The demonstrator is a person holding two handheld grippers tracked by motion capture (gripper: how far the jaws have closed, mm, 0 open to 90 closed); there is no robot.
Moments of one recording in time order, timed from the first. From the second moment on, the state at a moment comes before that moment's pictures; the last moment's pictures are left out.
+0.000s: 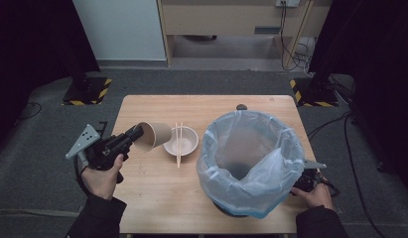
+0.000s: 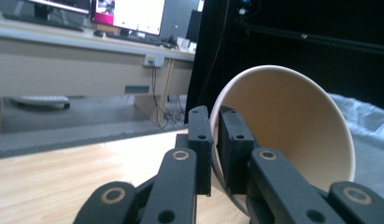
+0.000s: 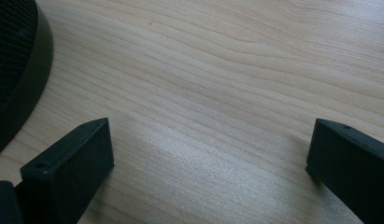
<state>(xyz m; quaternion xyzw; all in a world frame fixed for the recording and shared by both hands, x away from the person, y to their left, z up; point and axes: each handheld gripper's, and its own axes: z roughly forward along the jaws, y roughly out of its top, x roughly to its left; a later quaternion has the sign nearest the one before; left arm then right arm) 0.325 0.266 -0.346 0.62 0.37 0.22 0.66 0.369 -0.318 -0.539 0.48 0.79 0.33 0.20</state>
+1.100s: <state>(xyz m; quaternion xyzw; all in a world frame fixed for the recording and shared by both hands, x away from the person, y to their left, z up) 0.302 0.228 -0.289 0.58 0.27 0.22 0.73 0.369 -0.318 -0.539 0.48 0.79 0.33 0.19</state>
